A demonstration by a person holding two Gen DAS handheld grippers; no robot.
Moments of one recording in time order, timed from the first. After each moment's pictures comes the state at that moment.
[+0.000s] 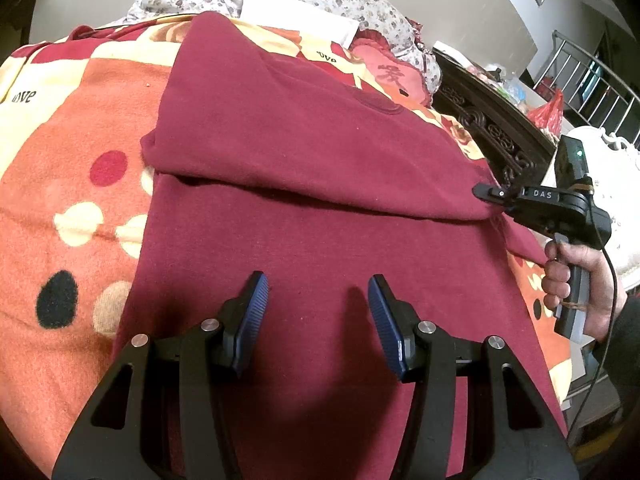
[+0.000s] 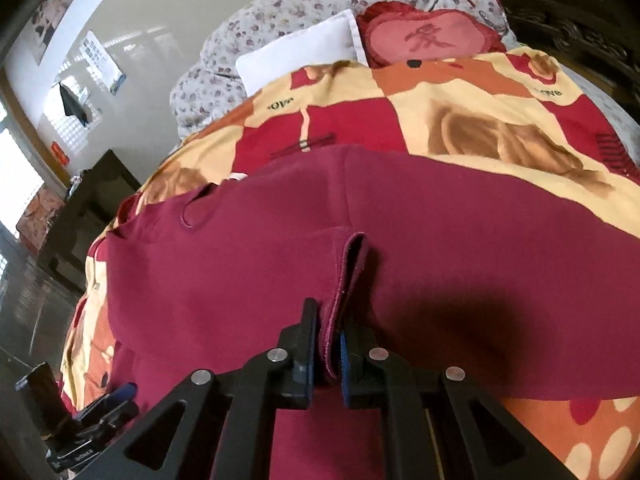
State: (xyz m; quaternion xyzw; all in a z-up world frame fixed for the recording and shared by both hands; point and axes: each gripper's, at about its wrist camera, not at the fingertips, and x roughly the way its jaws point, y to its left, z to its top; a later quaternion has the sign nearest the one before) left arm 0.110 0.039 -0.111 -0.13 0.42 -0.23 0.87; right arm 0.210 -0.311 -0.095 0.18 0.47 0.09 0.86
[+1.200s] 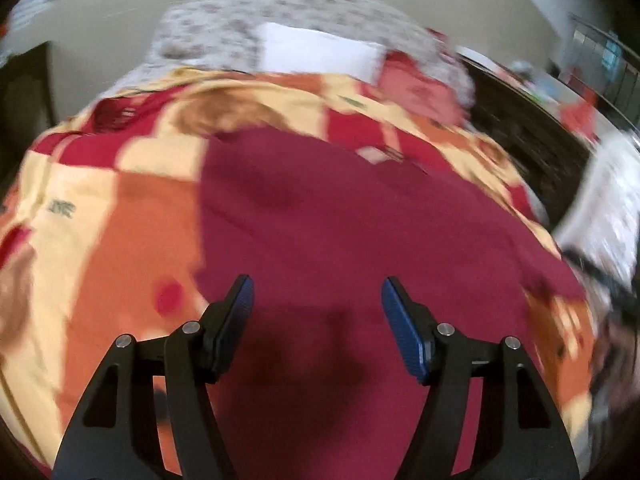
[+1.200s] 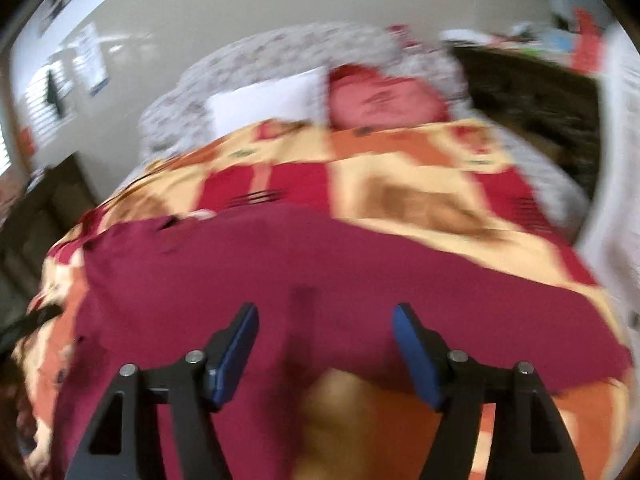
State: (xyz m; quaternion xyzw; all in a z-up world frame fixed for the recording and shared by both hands) left arm 0.145 0.023 -0.046 -0.06 0.40 -0.18 0.89; right arm 0.131 -0.362 -0.036 0.08 0.38 -0.06 0.92
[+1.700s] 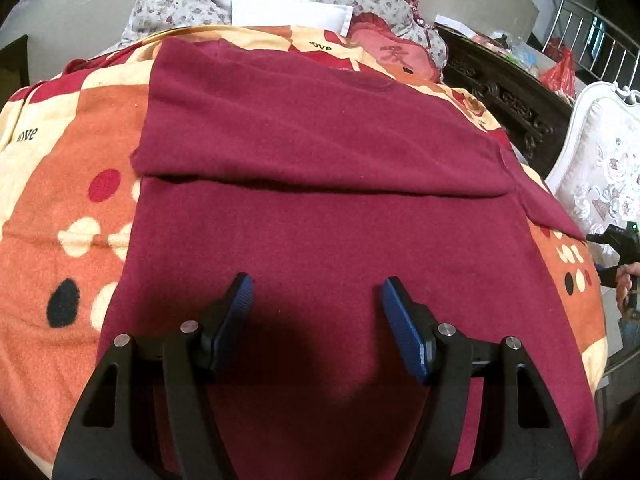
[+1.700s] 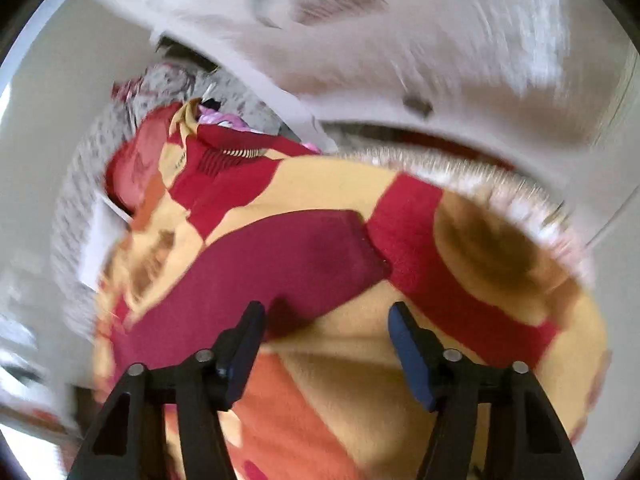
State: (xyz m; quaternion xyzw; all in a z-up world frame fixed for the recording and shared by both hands) left arm 0.109 0.002 -0.112 -0.05 0.43 -0.20 0.88; right arm 0.025 -0.659 -0.118 0.49 0.39 -0.19 0.75
